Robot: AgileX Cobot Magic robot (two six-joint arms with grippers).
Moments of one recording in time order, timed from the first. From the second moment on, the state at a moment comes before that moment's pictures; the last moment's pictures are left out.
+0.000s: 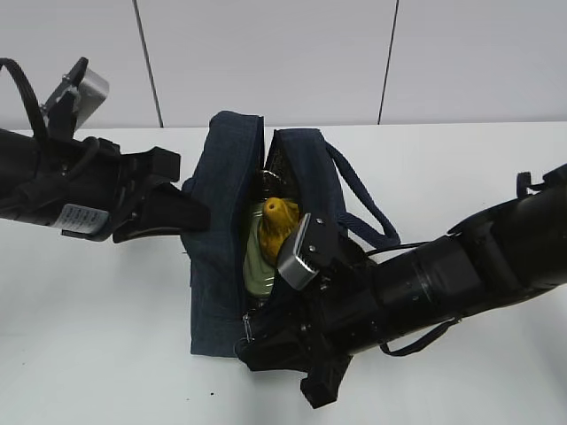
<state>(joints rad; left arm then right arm) -0.33 1.47 -0.80 -1.26 0.63 0.80 0.45 1.90 -0.79 1.70 0.84 -2.19</state>
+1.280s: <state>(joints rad) -0.33 1.47 -0.80 -1.24 0.67 0.88 0.45 1.60 -0.79 1.76 0.80 -2.11</state>
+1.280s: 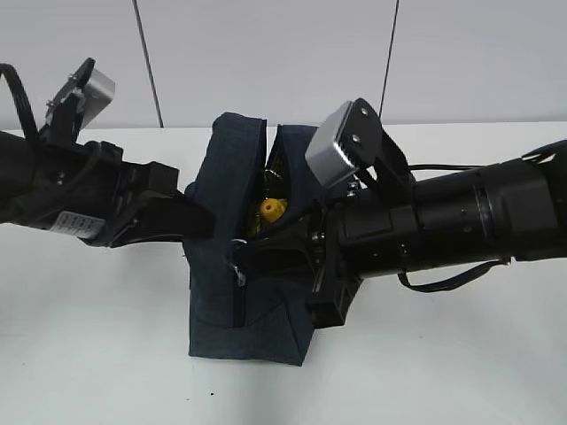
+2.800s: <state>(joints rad) -0.39 1.45 -0.80 -1.22 0.68 1.06 0.45 1.49 -0.85 1.76 0.74 -2.11</state>
